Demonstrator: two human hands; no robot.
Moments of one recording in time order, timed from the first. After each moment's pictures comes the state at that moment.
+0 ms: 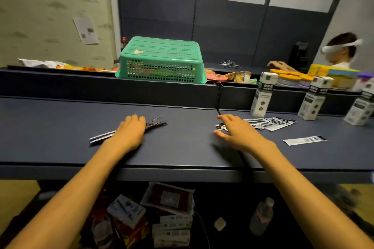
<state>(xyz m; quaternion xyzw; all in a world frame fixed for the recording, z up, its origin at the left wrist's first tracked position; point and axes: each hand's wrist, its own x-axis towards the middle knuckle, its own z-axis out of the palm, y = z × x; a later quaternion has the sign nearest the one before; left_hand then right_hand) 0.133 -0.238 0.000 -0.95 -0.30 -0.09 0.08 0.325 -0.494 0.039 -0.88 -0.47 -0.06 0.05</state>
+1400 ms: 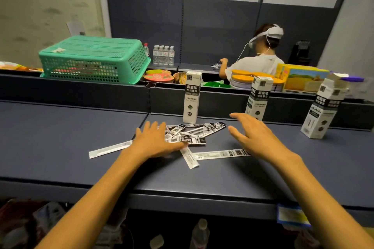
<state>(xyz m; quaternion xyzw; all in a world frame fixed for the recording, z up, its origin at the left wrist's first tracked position) 0.410 -0.492 0.006 -0.93 -0.34 -0.05 -0.07 0.581 -0.720 0.052 -0.87 -0.45 -0.05 0.18</state>
